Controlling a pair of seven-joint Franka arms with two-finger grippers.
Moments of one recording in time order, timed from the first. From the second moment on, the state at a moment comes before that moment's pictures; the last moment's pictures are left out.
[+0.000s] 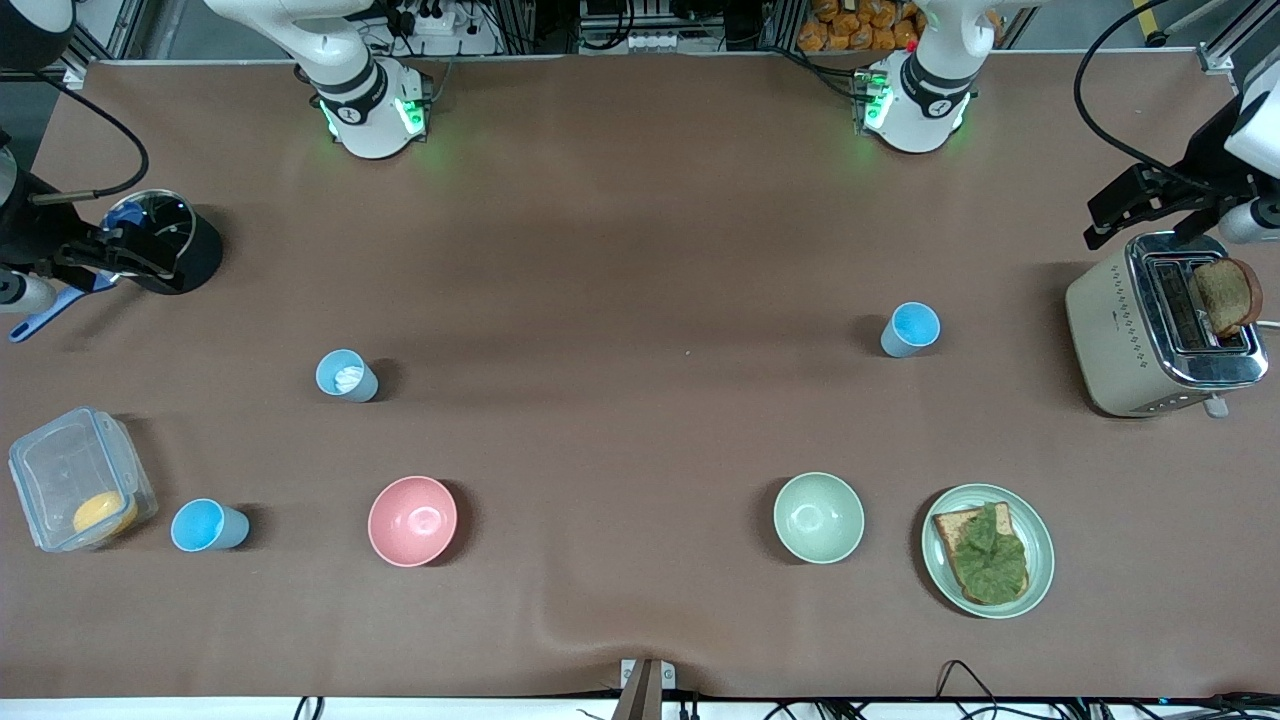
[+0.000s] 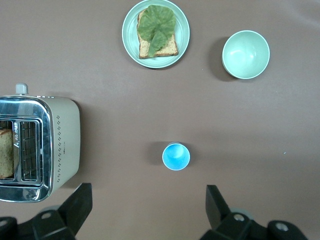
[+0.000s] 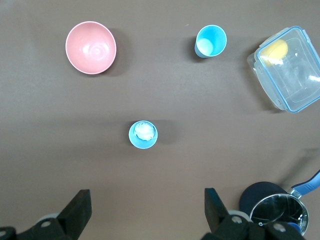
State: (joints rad) left arm 0.06 -0.13 -0.11 -1.70 -0.03 1.64 -0.12; right arm 0.07 0.03 -0.06 -1.55 0.00 1.56 0.01
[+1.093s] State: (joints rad) left arm 0.06 -0.13 -0.11 -1.70 -0.03 1.64 -0.12; right arm 0.08 0.25 -0.04 -1.63 0.00 1.68 0.01
